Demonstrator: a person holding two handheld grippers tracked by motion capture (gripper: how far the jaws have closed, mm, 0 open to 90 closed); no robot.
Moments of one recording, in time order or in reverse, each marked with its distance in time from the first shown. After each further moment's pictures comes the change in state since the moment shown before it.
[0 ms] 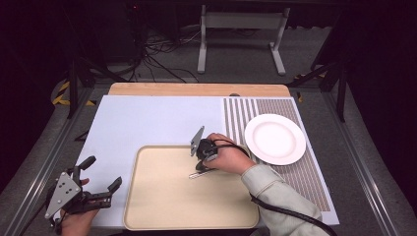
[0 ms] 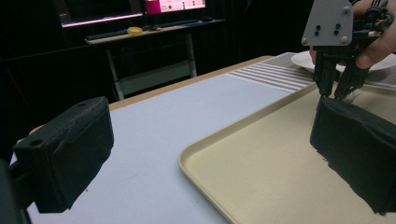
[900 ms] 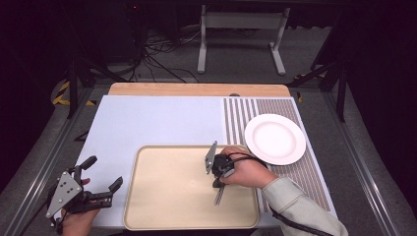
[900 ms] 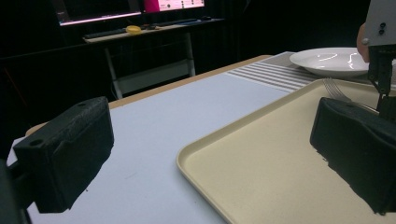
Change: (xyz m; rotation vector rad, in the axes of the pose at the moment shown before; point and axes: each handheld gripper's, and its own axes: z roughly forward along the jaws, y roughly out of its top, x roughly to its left) left arm -0.001 0.000 0.002 0.004 -0.007 -0.006; right arm 0.046 -0.035 -0.016 0.105 0.089 -0.022
